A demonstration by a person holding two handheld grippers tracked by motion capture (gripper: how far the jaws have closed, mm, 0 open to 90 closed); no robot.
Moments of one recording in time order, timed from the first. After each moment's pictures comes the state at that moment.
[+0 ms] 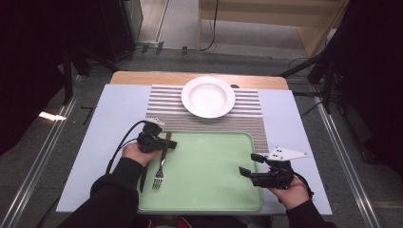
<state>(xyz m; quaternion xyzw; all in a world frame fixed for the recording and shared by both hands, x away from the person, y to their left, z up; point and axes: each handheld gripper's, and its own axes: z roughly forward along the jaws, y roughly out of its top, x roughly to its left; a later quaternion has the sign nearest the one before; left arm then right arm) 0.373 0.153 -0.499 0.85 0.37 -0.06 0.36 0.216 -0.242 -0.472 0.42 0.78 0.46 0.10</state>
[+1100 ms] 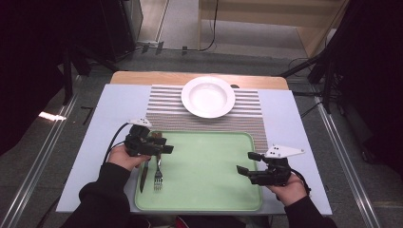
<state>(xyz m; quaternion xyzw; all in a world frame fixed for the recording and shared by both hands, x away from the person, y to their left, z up) 0.348 0.181 -0.465 0.84 0.33 -0.06 0.43 0.225 -0.238 -0.473 0.41 0.78 0.46 0.09</state>
